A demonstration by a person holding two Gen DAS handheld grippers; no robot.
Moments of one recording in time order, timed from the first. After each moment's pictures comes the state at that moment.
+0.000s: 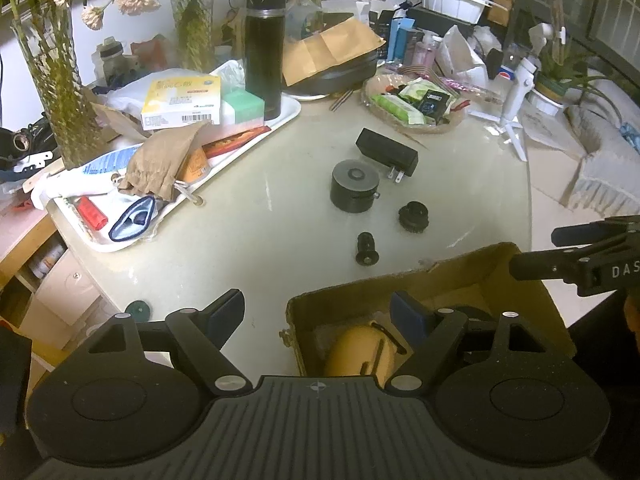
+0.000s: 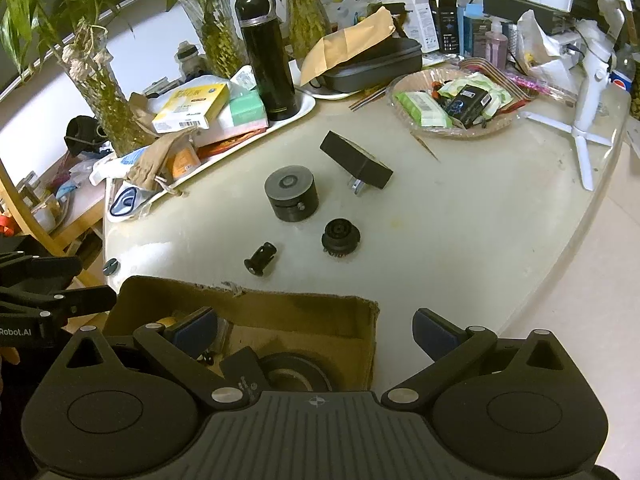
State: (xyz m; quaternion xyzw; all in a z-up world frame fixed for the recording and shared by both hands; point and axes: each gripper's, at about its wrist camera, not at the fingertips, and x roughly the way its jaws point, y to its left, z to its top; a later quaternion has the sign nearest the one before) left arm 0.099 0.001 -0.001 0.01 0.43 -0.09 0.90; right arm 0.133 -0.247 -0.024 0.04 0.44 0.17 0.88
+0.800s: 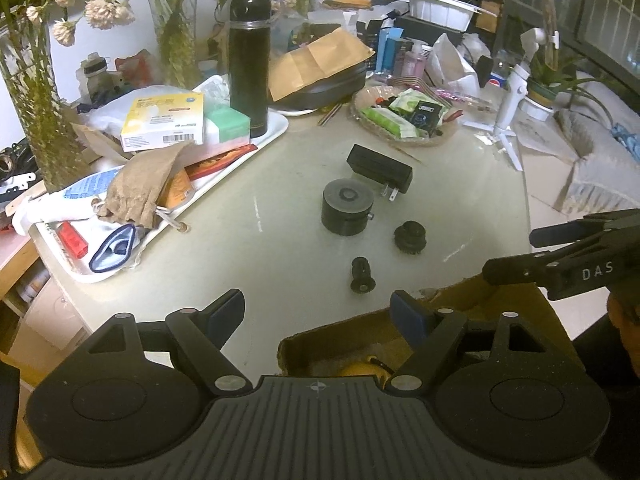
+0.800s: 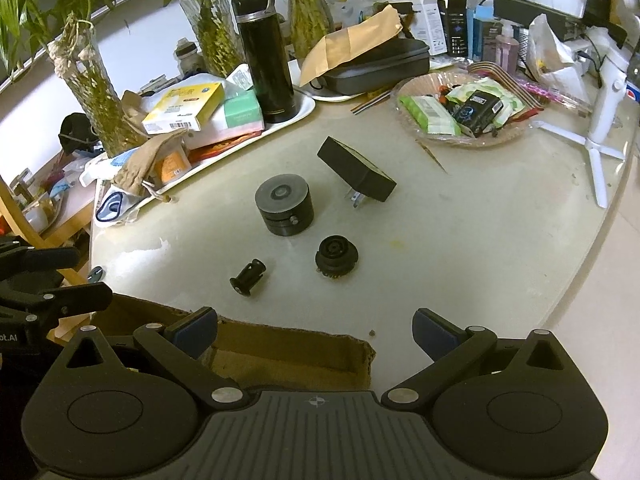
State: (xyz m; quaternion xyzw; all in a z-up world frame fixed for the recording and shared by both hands) left arm 0.121 -0.004 -0.009 0.02 0.41 -0.11 0.91; right arm 0.165 -0.241 -0.038 0.03 0.44 0.17 0.88
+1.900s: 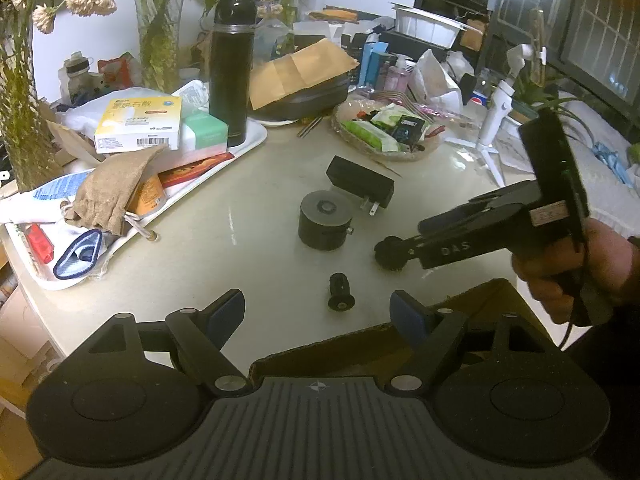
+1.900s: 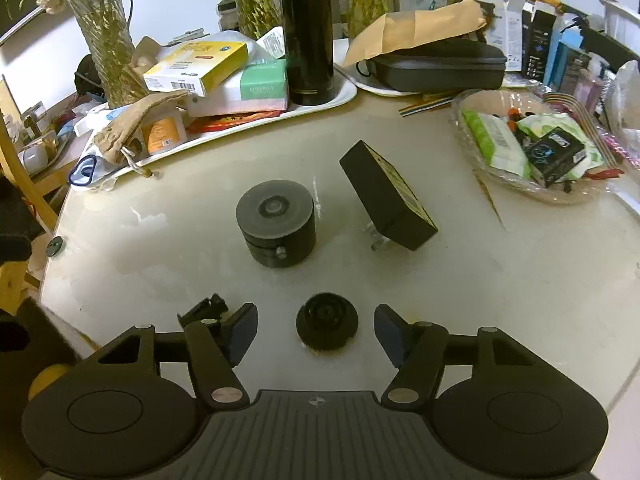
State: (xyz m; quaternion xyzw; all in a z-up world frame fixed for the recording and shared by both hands) left arm 0.130 -0.006 -0.024 -0.01 0.38 -0.14 0.91; right arm 0.258 -0.210 -0.086 -0.06 0.44 0.25 0.86
